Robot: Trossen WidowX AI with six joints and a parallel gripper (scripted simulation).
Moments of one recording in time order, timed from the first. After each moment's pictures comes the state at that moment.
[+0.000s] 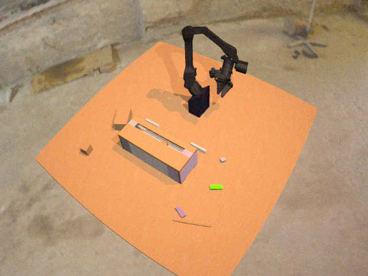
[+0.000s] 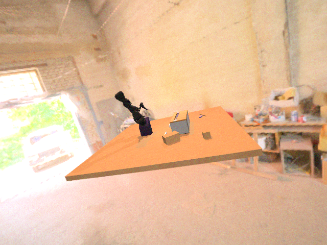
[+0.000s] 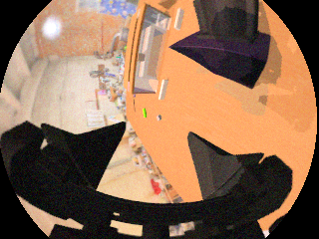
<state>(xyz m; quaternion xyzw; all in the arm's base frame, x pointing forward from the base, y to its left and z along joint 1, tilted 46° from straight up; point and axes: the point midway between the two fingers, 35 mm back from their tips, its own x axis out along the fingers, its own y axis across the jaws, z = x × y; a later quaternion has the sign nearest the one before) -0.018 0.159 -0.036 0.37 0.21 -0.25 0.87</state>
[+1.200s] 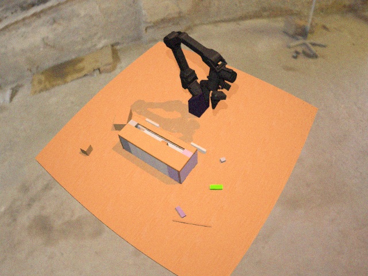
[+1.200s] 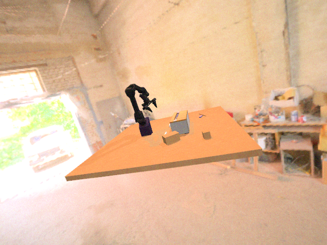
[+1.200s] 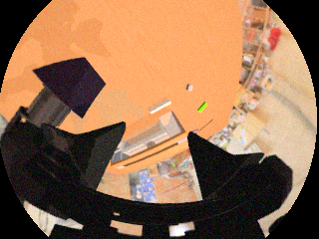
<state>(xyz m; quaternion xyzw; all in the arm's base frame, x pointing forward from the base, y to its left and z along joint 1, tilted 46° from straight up) 0.097 0.185 -0.017 0.84 -0.32 -0.43 0.04</state>
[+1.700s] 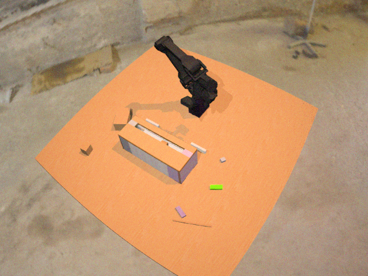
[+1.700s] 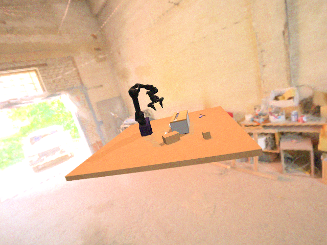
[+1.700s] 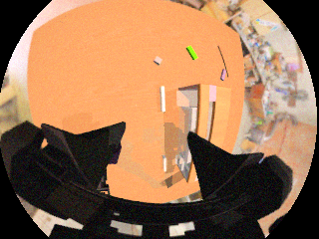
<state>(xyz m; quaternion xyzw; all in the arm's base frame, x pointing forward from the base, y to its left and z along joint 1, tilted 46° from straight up) 0.164 0.171 0.000 0.67 -0.57 -0.23 -0.40</state>
